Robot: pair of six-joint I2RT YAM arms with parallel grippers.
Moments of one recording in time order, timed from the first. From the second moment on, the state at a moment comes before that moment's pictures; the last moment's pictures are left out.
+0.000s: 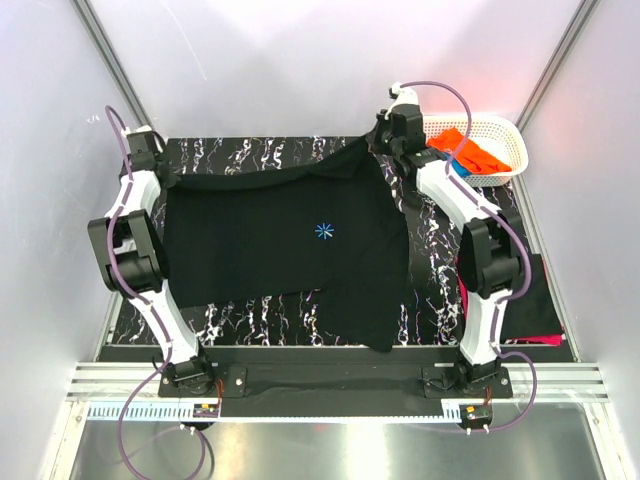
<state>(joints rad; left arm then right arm) 0.26 1.97 1.58 -0.33 -0.09 -0.20 0.34 2.00 1.73 -0.04 0.03 0.35</state>
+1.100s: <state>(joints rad) 0.31 2.06 1.62 -0.60 -0.13 -0.17 0.34 1.82 1.49 -0.24 -0.08 0.52</state>
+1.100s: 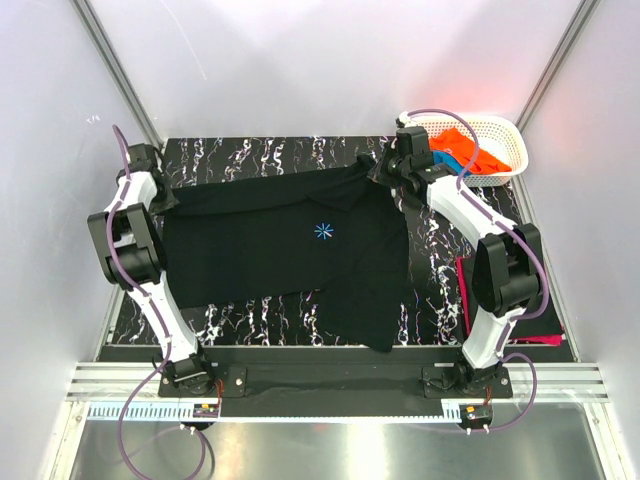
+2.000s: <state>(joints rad) 0.32 2.16 1.69 -0.67 -0.21 -0.18 0.34 1.82 1.47 -0.28 -0.10 0.51</state>
